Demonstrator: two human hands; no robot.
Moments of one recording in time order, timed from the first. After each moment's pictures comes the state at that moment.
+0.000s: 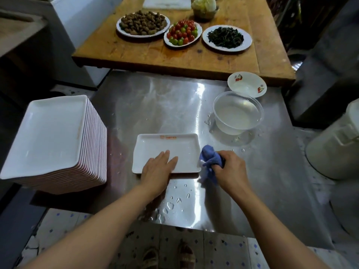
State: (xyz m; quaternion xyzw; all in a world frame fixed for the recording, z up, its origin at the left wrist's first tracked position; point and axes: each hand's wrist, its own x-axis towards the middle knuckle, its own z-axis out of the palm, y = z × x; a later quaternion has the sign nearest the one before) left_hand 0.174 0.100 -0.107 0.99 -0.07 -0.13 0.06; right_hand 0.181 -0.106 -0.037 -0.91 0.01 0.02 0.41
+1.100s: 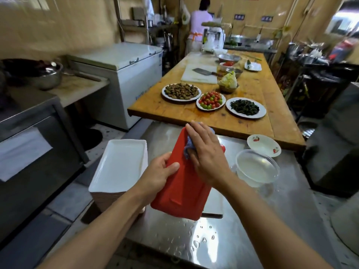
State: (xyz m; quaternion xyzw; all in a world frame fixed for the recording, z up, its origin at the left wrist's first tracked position) left_hand 0.134 0.172 0.087 0.66 0.03 0.00 0.75; right_hand 0.195 0.024 0.125 -0.89 -0.36 -0.16 0.23
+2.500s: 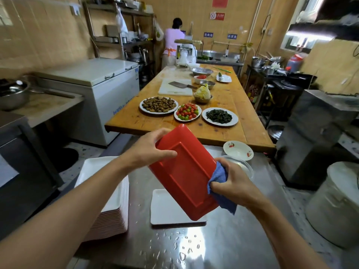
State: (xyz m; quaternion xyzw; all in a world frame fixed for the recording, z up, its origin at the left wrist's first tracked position) left_hand 0.190 0.175 0.172 0.86 -0.09 -0.01 0.50; right_hand 0.176 -0.075 0.132 -0.85 -0.18 0.06 0.50
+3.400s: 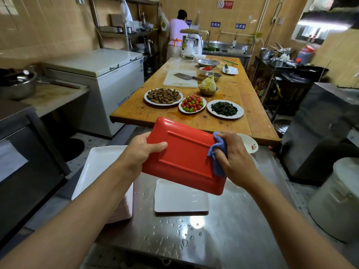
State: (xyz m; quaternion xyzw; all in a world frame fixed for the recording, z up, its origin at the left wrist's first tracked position) left_hand 0.163 0.181 0.144 0.67 0.06 -0.02 0.74; right_hand 0.191 -0.068 0.133 -0.89 -0.23 -0.17 0.36
